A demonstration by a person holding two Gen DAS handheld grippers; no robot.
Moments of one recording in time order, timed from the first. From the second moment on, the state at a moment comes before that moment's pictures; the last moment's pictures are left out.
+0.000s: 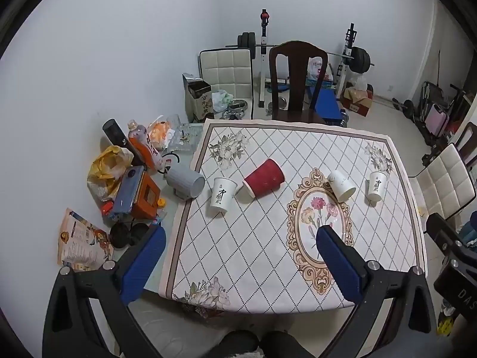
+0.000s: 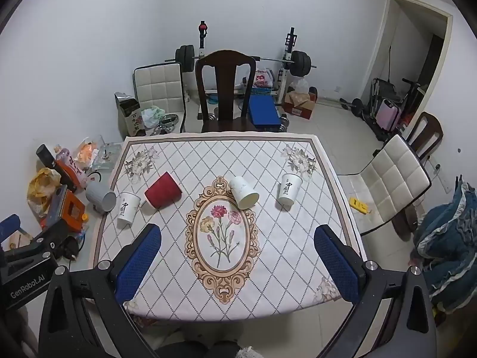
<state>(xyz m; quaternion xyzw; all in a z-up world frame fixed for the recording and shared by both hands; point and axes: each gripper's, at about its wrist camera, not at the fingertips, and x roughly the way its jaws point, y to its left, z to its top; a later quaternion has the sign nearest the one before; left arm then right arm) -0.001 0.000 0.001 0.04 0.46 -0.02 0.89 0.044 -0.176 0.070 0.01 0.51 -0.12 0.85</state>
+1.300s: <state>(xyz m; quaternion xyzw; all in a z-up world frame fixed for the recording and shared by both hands) -0.005 -0.003 0.004 0.04 0.46 -0.03 0.88 0.039 -0.177 0.072 0.01 0.51 -0.12 0.85</state>
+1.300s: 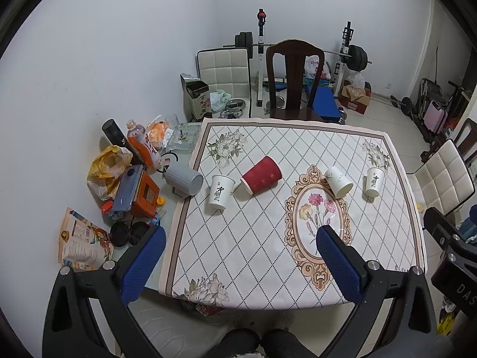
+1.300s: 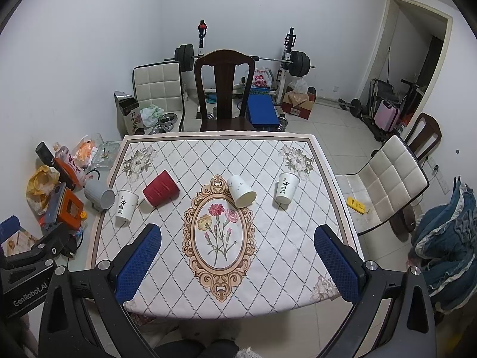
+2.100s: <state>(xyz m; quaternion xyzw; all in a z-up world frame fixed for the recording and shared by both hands) -0.005 0.001 0.019 0.04 0.46 -0.03 0.89 0.037 -0.177 0.075 0.01 0.51 -0.13 0.85</state>
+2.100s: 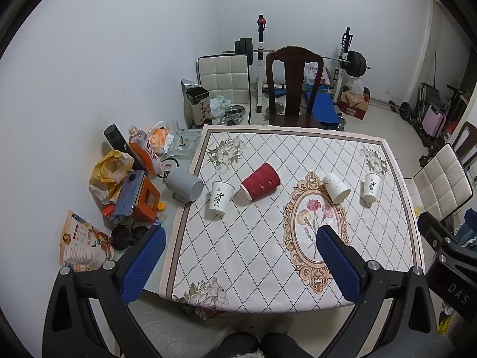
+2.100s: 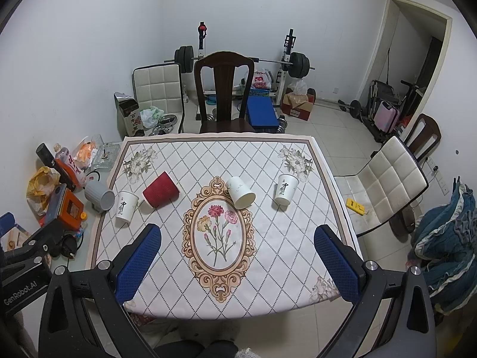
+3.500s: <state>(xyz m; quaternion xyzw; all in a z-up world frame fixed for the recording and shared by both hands) 0.001 -0.022 0.008 0.03 0.46 -0.01 0.89 0.050 -0.197 0.071 0.01 0.52 -0.11 0.85</state>
